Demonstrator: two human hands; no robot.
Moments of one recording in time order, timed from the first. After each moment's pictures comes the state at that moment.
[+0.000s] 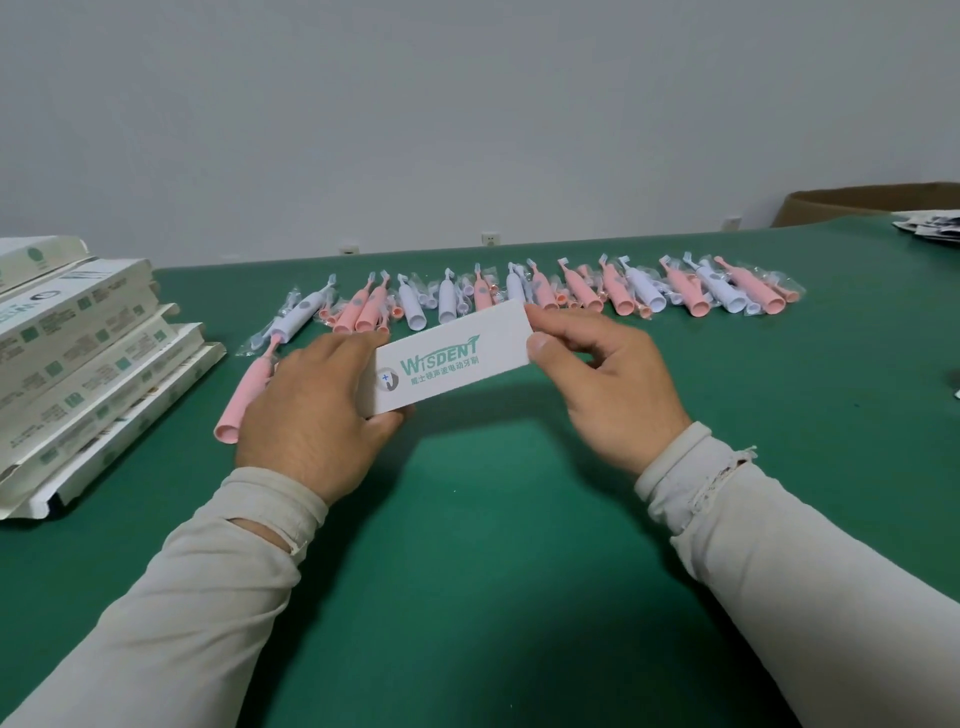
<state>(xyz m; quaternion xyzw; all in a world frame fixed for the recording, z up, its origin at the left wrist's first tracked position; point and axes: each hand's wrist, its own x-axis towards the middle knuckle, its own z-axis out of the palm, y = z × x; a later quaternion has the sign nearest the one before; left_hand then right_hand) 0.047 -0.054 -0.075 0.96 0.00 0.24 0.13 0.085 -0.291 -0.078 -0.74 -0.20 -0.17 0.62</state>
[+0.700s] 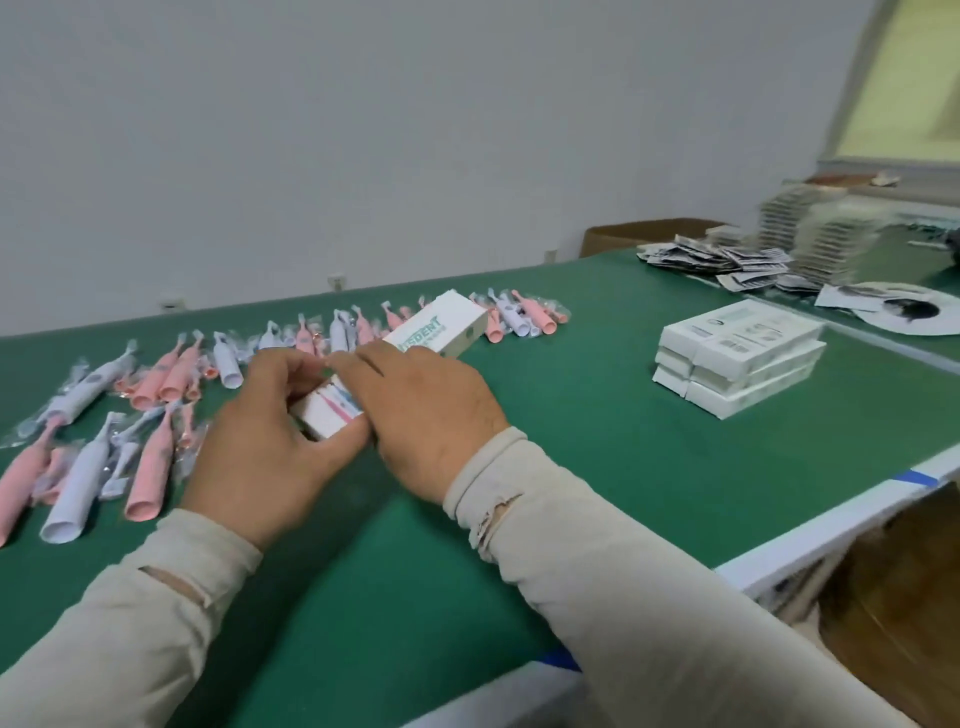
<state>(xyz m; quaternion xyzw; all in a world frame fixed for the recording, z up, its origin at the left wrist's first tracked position) 0.030 -0.168 -0.052 0.86 -0.14 0.24 0.43 0.024 -0.323 -0.026 -0.93 -0.23 -0.30 -0.03</state>
